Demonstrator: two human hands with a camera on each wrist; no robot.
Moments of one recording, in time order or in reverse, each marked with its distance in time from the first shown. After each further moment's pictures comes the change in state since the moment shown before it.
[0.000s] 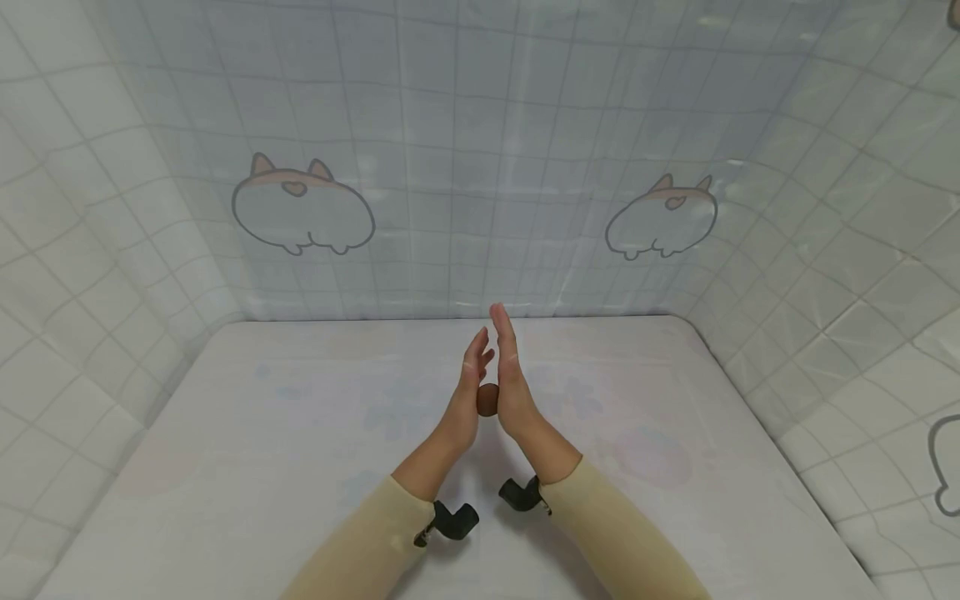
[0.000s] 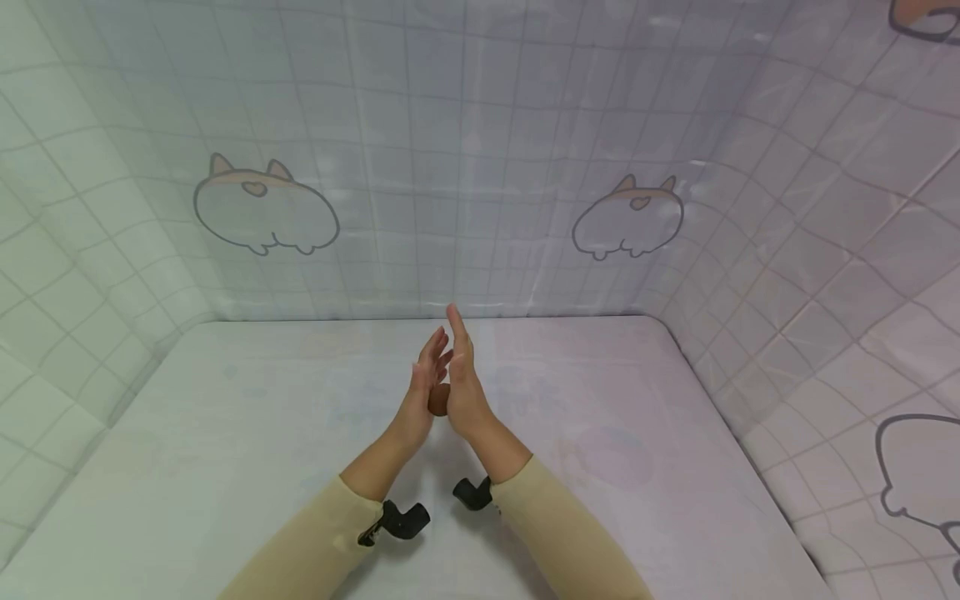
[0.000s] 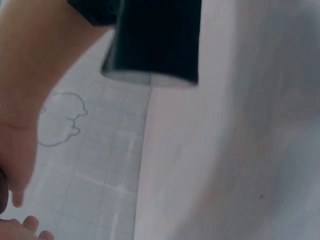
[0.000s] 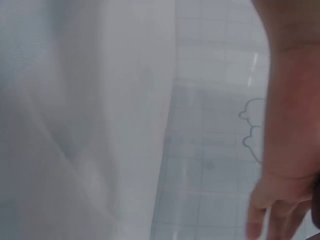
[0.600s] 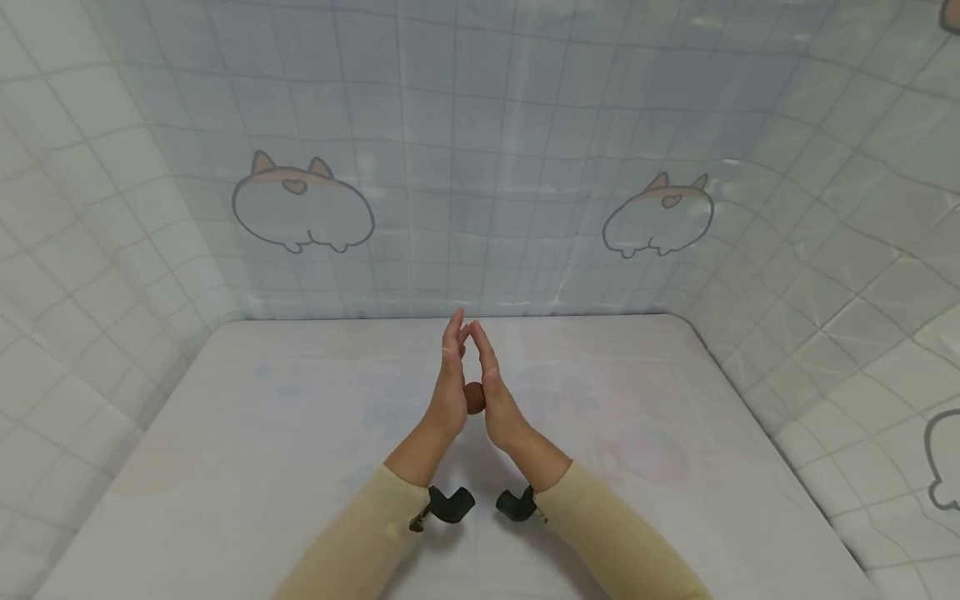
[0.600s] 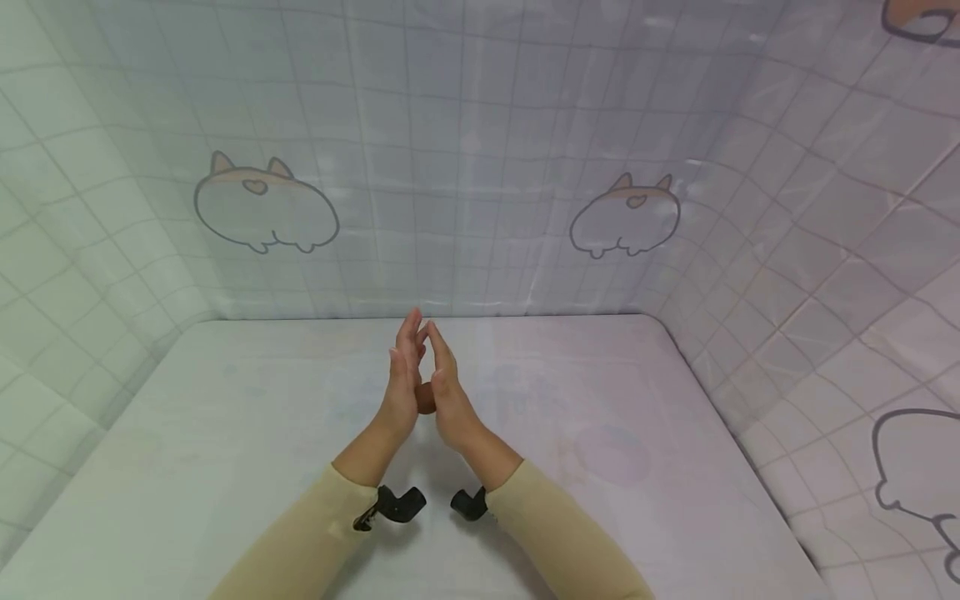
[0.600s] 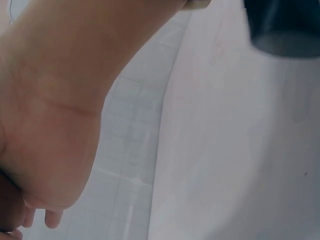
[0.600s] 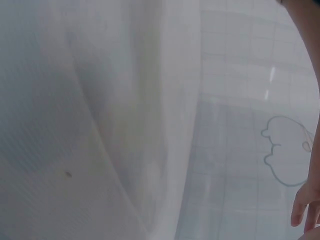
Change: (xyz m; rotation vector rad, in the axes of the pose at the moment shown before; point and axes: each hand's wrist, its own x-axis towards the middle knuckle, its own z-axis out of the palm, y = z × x) left_hand 0.007 0.015 -0.009 0.008 0.140 0.081; right_hand -0.018 0.010 0.014 -0.004 -0.133 0.040
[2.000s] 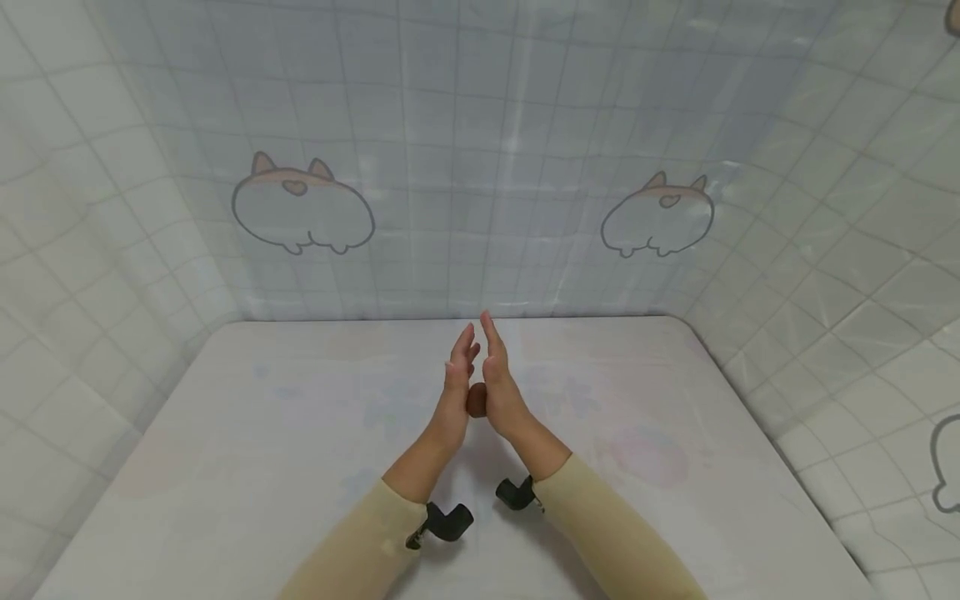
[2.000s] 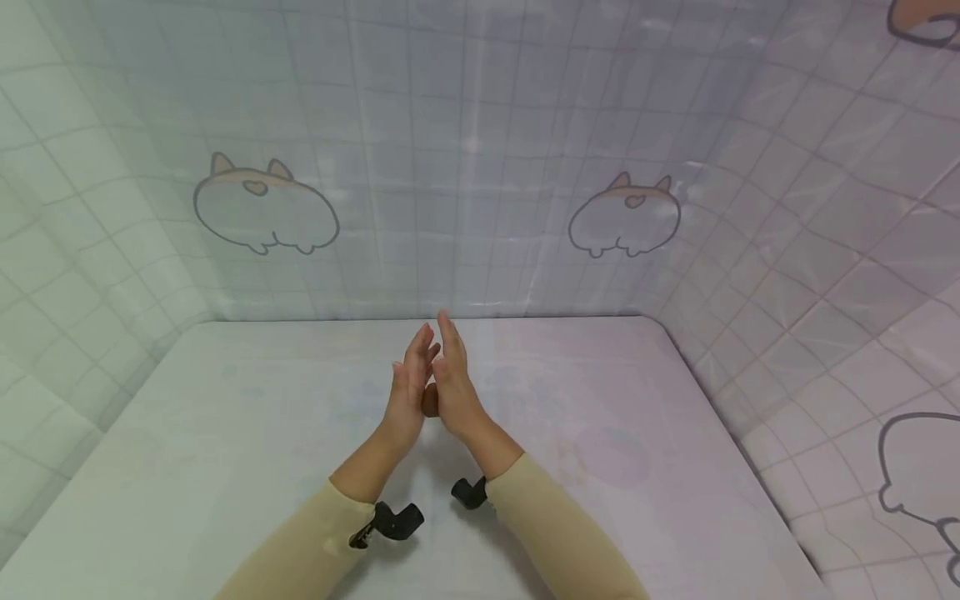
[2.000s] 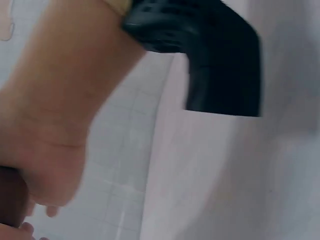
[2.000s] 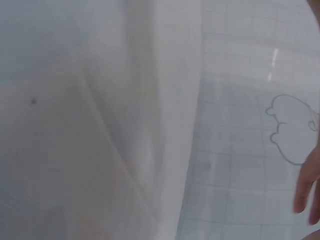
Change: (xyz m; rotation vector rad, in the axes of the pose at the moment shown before) left_hand -0.014 -0.006 0.003 -0.081 -0.107 -0.048; right_hand 0.012 0.005 -0.009 -0.096 0.076 0.067
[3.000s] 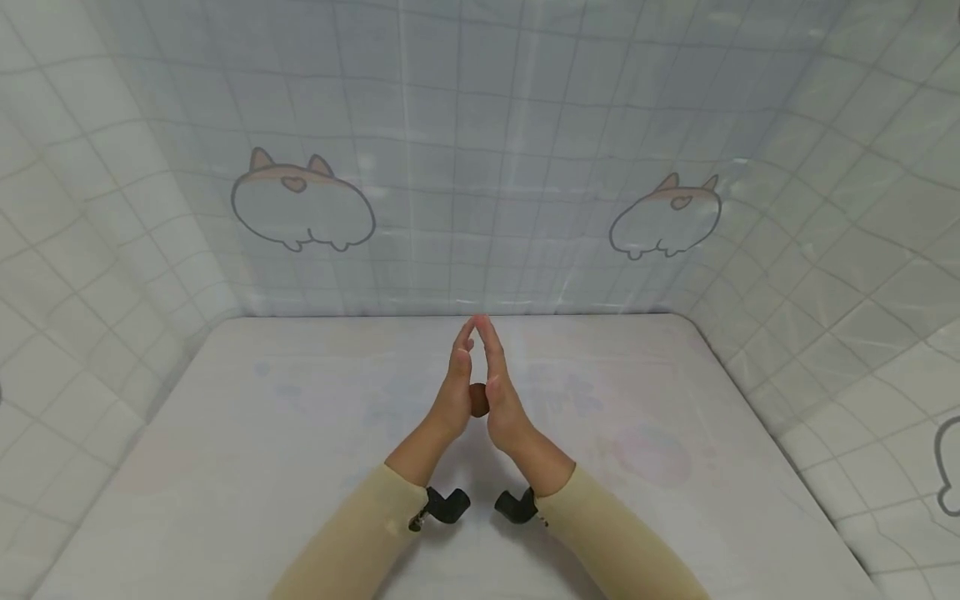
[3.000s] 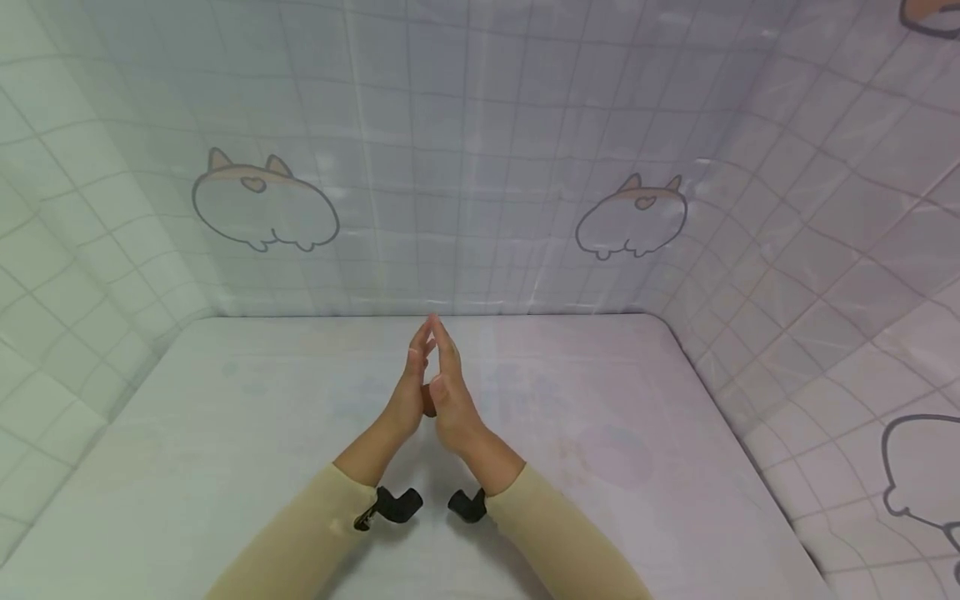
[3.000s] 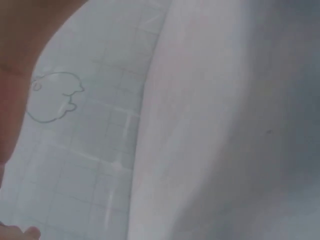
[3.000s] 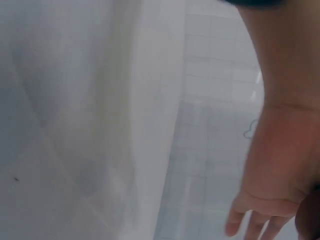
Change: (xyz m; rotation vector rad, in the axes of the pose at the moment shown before) left_hand 0.022 -0.015 -0.006 0.172 0.074 -0.137; right_hand -0.003 -0.008 -0.003 0.050 -0.031 -0.239
